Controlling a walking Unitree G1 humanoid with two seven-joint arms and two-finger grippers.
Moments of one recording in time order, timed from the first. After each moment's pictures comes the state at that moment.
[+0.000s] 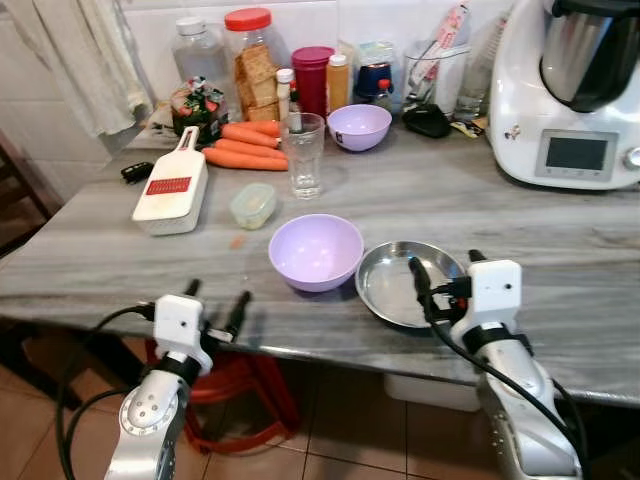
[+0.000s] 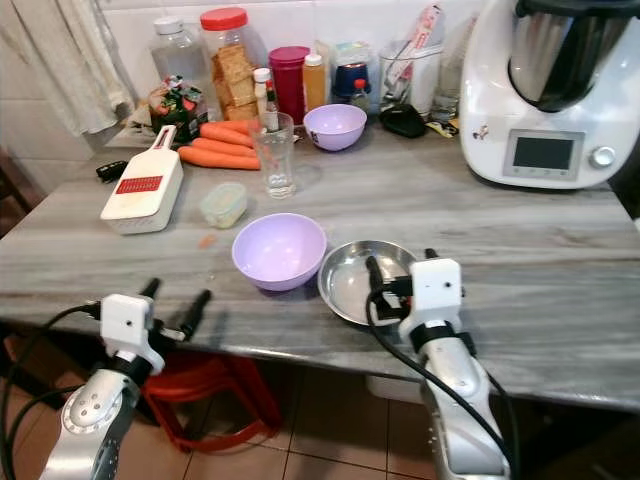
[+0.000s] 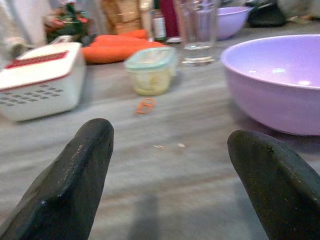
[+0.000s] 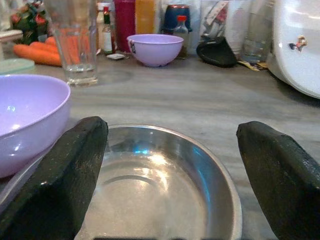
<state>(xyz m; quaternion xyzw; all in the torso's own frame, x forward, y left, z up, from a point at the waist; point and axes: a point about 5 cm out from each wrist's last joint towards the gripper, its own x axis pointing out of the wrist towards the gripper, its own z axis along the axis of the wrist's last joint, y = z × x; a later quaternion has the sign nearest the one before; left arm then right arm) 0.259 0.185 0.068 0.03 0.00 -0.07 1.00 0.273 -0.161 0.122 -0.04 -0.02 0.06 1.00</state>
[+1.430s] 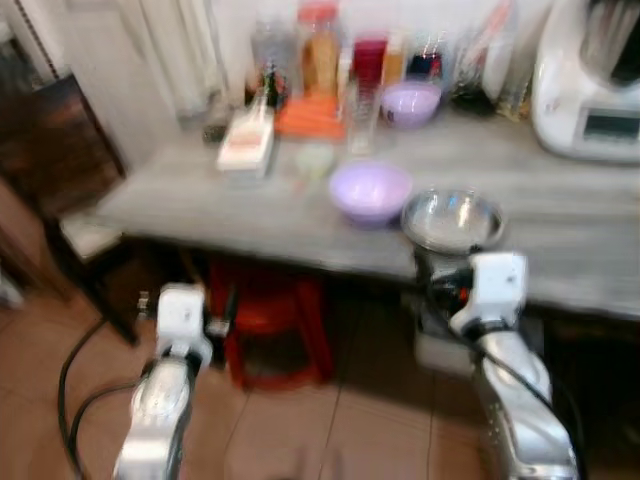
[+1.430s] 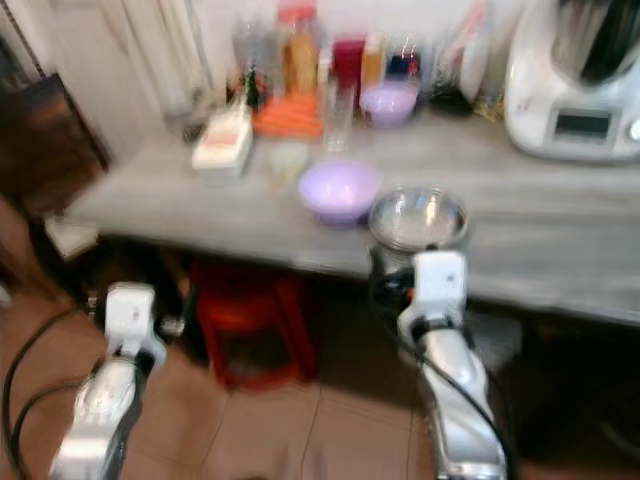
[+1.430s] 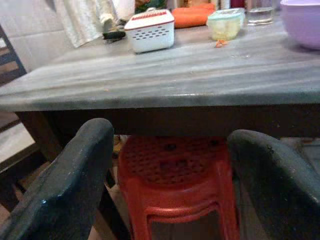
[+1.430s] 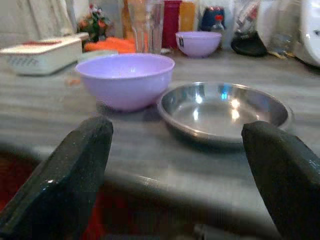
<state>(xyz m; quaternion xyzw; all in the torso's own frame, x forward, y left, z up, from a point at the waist) 0.271 0.182 0.067 0.05 0.02 -0.03 1.00 0.279 -0.161 0.122 -0.02 -0.02 0.03 1.00</state>
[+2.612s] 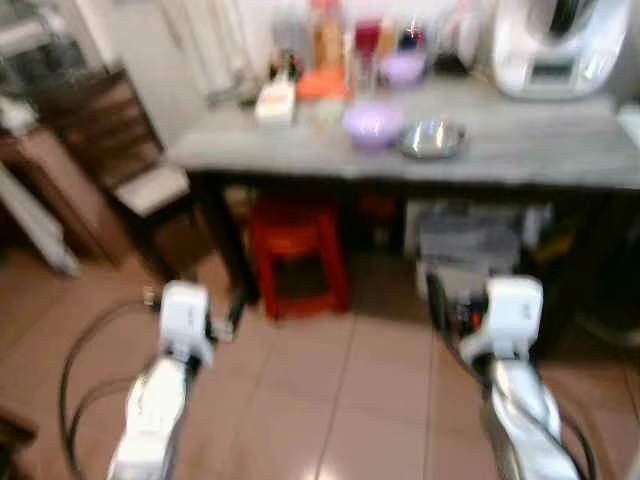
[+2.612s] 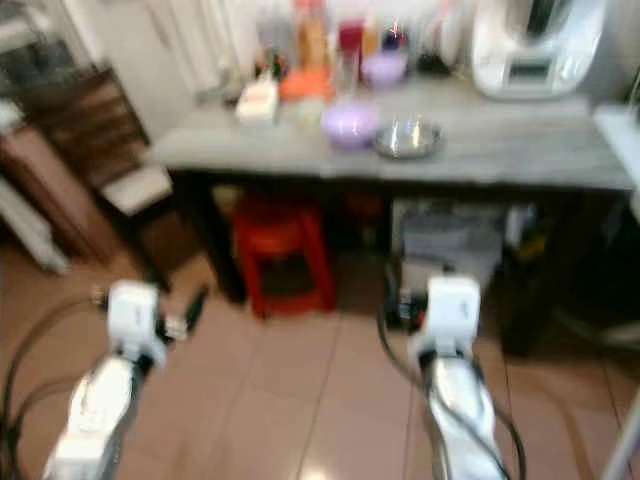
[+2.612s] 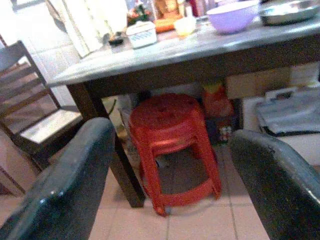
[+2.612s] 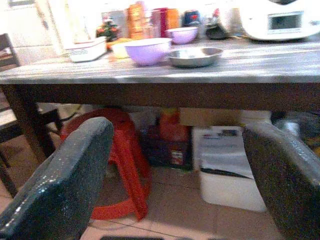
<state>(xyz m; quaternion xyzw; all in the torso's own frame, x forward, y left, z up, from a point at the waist) 0.264 0.178 0.061 0.05 0.01 -0.08 1.00 0.249 -0.173 0.108 -0.01 -0.01 -0.01 1.00</state>
